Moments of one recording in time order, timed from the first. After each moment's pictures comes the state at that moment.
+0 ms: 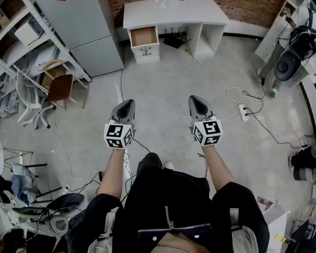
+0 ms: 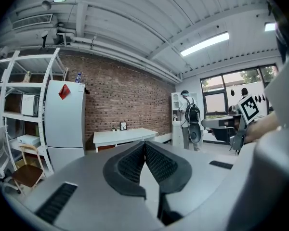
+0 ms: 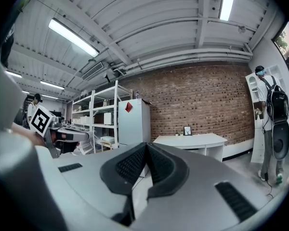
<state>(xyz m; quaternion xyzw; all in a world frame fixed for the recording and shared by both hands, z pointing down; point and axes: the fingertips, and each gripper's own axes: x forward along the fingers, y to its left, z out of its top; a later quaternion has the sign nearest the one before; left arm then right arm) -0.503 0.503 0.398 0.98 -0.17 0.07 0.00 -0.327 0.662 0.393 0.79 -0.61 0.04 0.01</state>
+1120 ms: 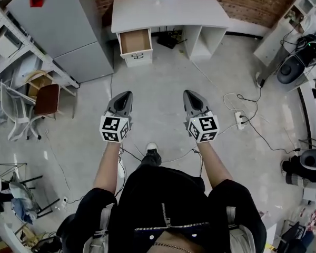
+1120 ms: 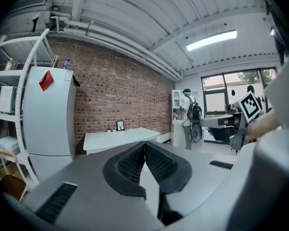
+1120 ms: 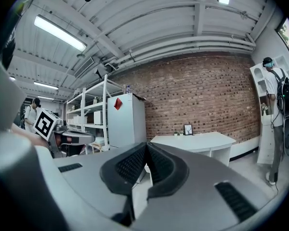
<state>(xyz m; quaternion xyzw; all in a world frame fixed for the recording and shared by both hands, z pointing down) -0.330 0.332 0.404 0.99 -0.14 0.09 0.01 -0.180 0.486 0.396 0.79 -0.61 0.06 0.01</state>
